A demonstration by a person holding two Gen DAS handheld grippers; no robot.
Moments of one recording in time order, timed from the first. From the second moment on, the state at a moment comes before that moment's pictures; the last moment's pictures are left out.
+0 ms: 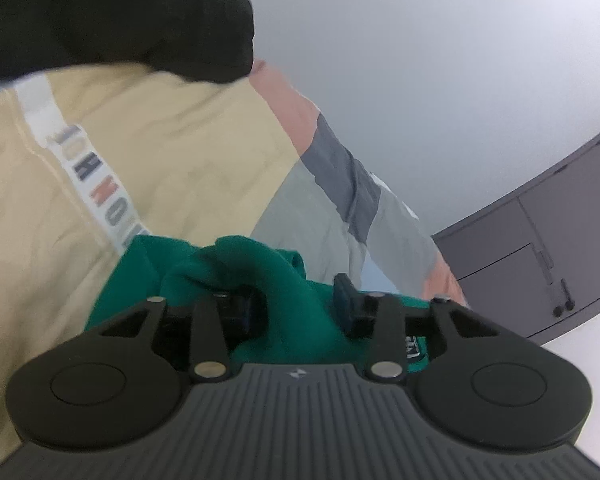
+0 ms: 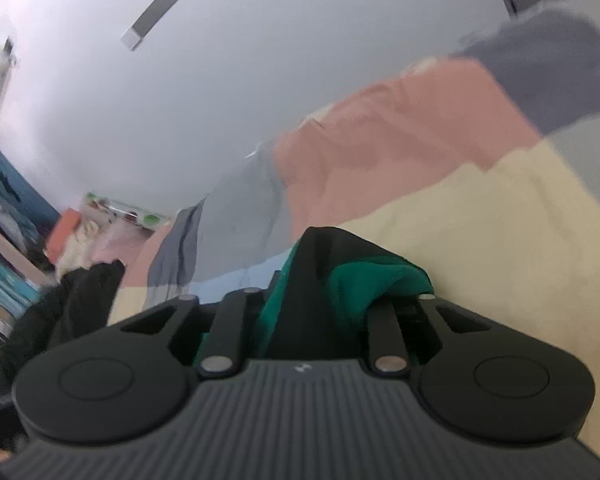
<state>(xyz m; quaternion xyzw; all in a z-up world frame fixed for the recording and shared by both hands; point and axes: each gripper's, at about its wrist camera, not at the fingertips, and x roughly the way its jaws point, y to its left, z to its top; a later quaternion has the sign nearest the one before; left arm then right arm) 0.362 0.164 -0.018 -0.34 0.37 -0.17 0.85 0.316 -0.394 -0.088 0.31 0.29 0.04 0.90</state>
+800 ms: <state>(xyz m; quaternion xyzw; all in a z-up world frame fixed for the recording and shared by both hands) 0.210 0.110 0.031 -0.19 0.36 -0.18 0.89 0.170 -0.302 0.007 0.12 0.18 0.10 0.97</state>
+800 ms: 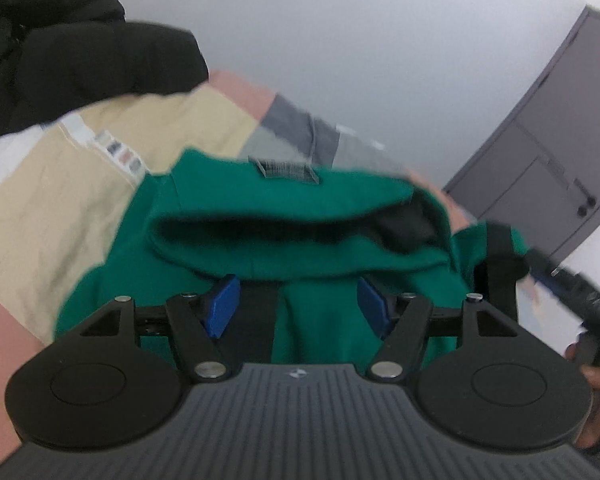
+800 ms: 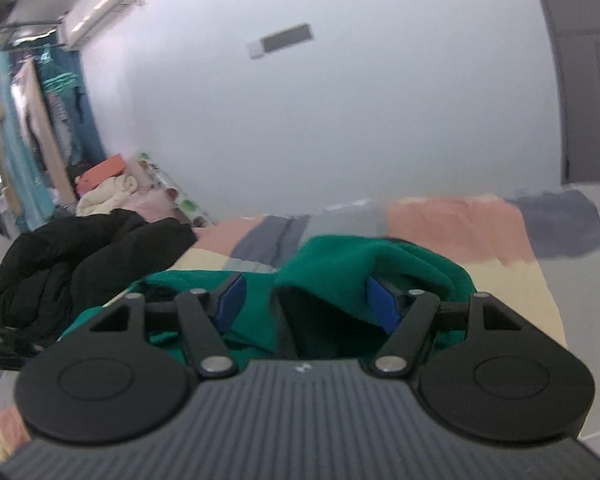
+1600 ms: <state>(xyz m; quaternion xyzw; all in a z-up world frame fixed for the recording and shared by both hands) 0.212 0.104 0.001 -0.18 0.39 -0.15 0.89 0.263 -0.214 -0.050 0.10 0.32 0.13 0.93</state>
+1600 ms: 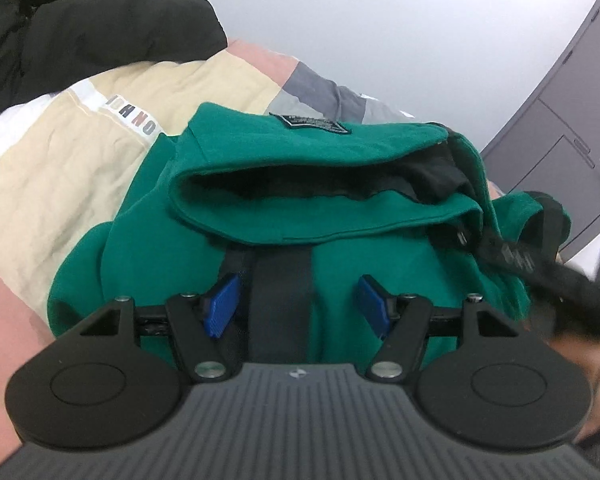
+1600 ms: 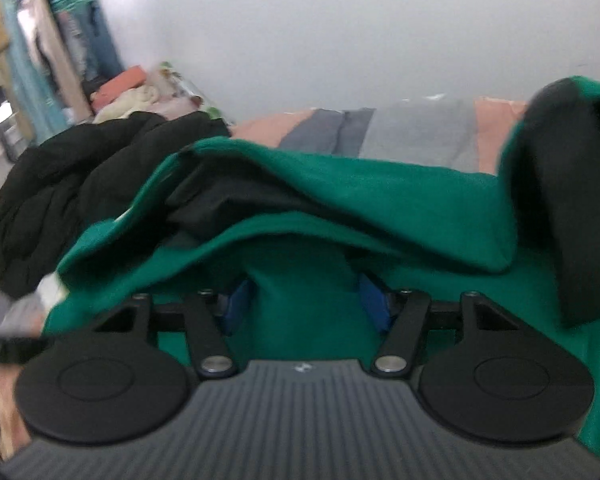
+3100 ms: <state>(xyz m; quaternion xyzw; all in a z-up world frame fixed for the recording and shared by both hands) 0.287 0.155 -0.022 -0.24 0.37 -0.07 0.89 0.290 -0.358 -0.072 0.11 0.28 -0.04 0.95</state>
